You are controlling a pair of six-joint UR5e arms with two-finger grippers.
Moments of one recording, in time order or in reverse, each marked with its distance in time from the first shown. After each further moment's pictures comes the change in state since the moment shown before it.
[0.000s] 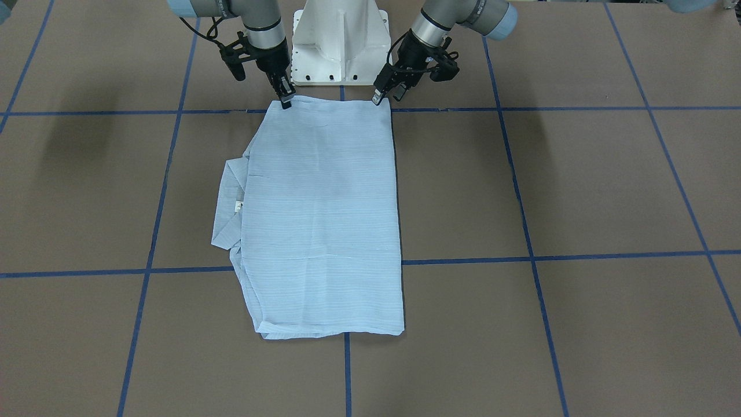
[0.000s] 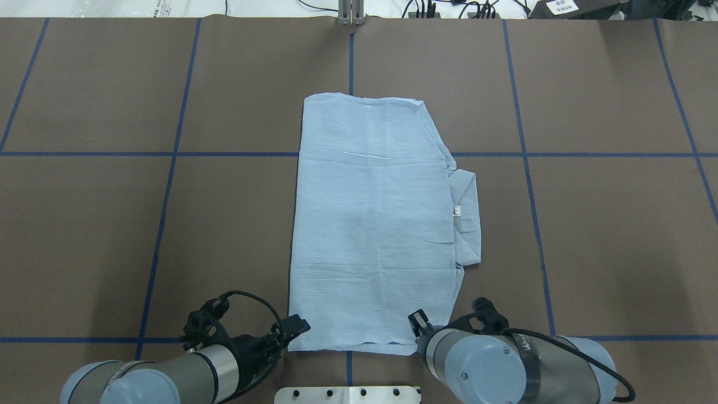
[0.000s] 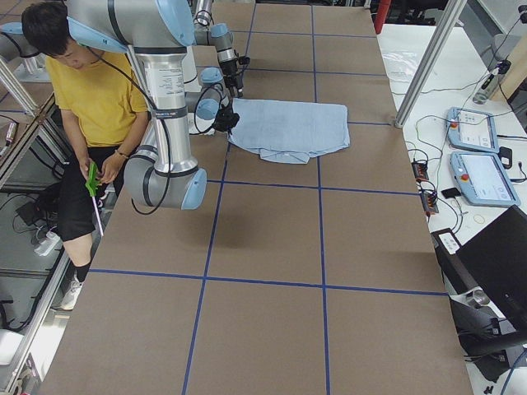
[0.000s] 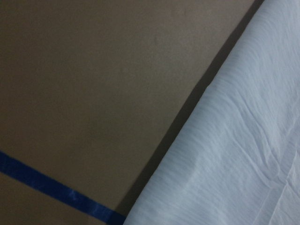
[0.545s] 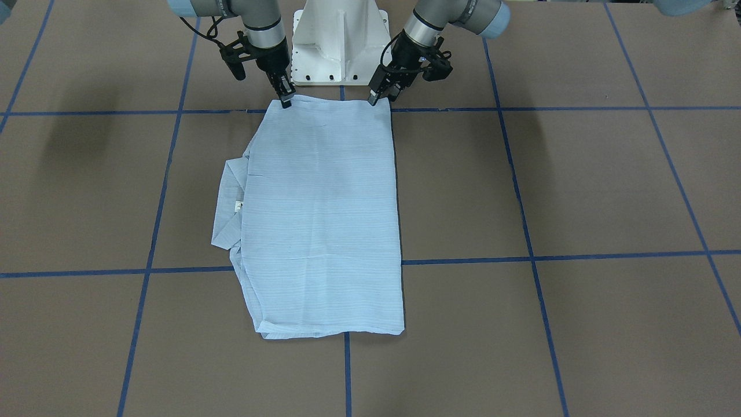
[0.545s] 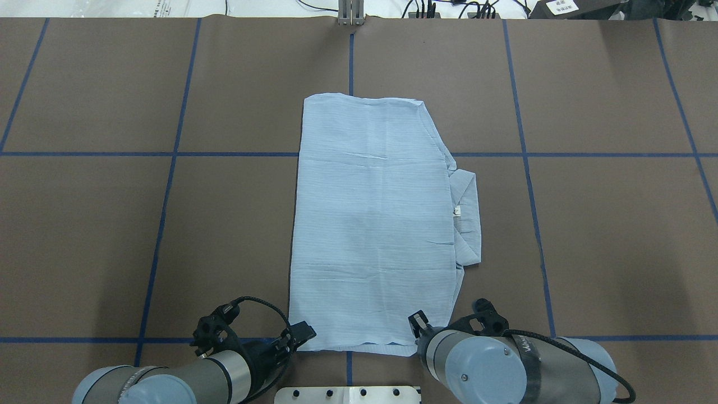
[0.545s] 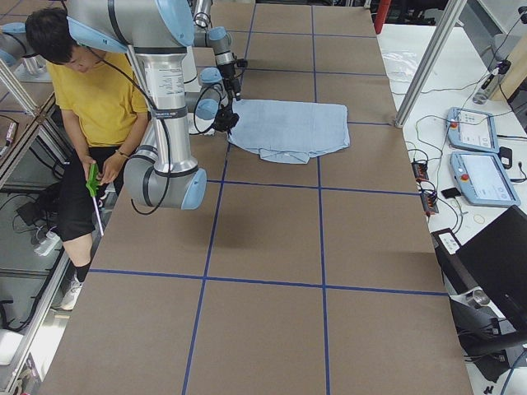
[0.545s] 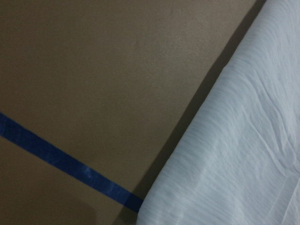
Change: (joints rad) left arm 0.011 -0.045 0.017 0.069 0.002 -0.002; right arm -0.002 -0.001 0.002 0.000 0.000 0.001
